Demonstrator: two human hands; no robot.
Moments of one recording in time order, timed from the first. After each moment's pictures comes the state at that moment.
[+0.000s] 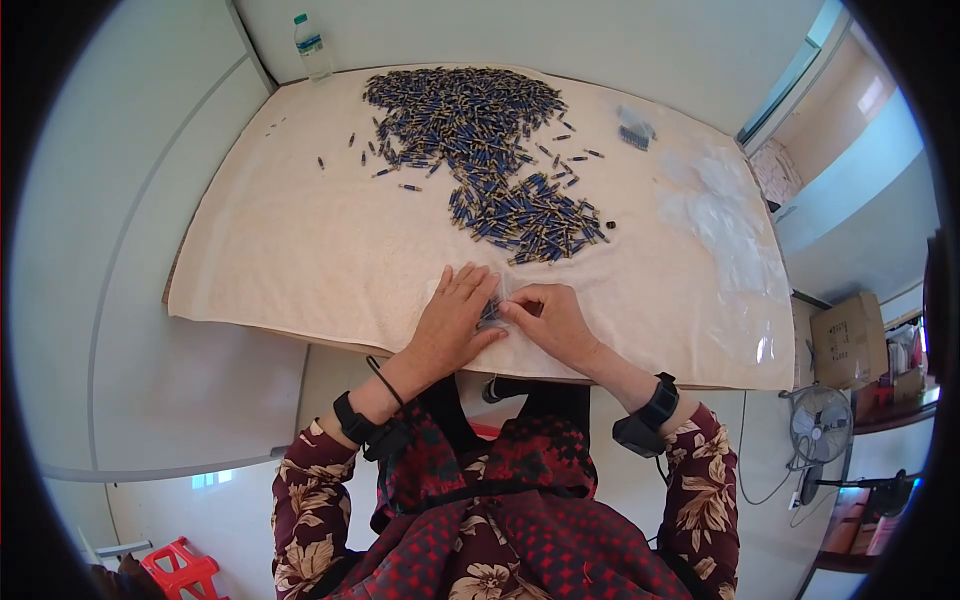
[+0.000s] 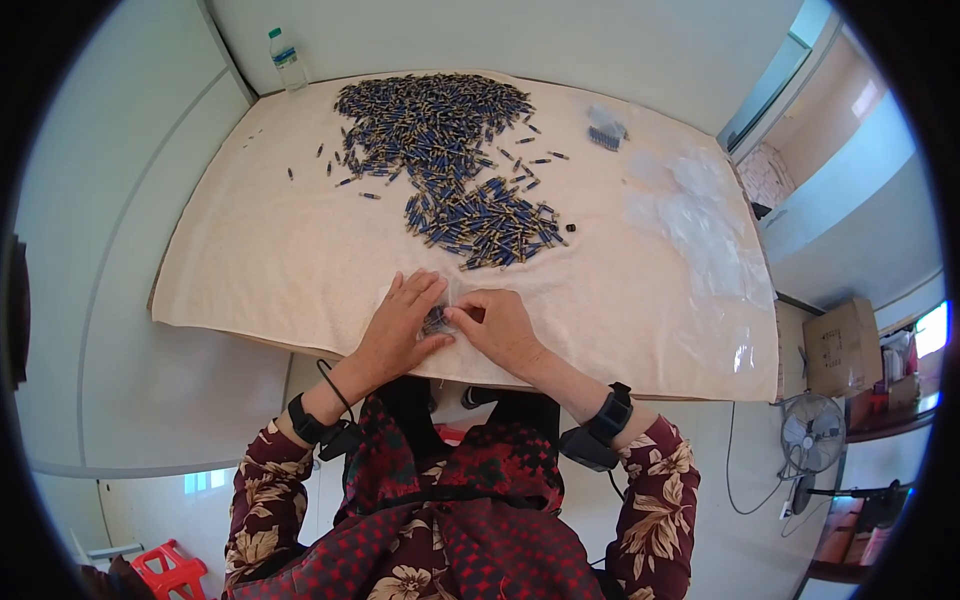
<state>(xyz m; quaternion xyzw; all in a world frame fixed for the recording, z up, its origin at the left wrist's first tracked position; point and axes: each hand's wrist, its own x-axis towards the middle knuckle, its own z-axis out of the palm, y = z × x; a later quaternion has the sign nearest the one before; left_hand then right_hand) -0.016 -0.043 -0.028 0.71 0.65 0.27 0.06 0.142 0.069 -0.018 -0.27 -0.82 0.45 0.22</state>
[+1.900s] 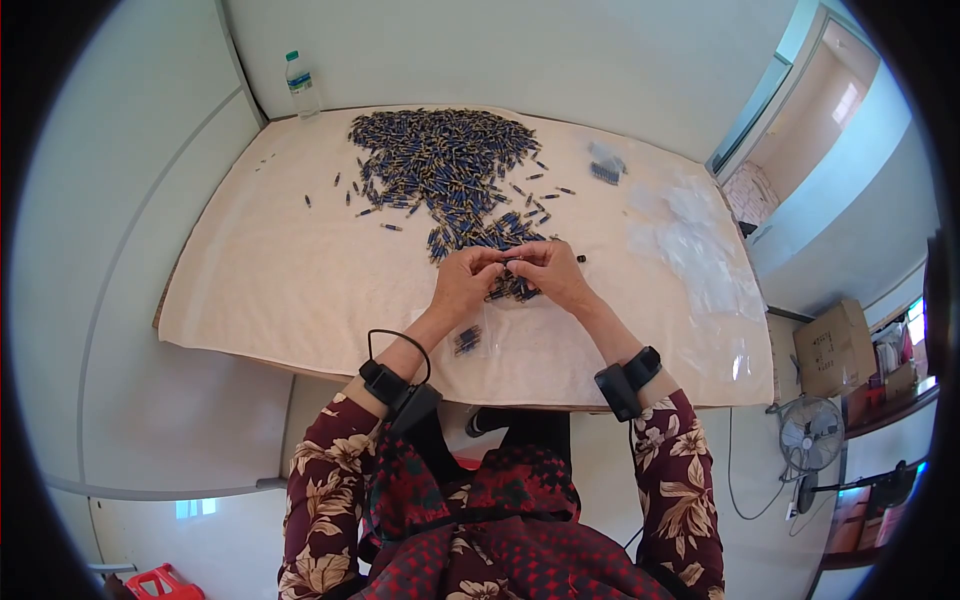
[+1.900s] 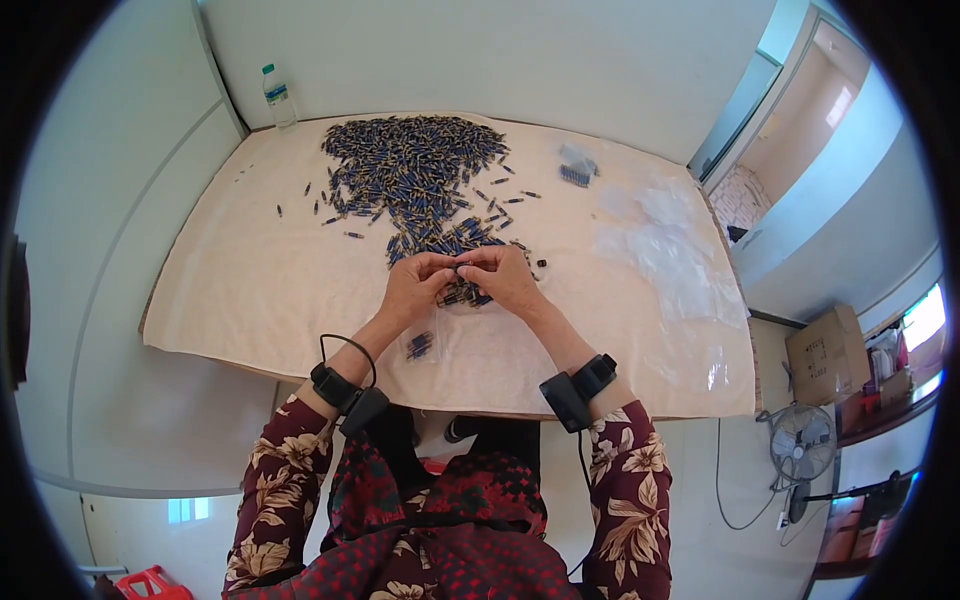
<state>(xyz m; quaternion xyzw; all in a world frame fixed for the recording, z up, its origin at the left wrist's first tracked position) -0.022 0.069 -0.029 0.44 0.56 0.59 0.38 0.126 0.177 -0.004 -0.25 -0.73 0.59 0.23</state>
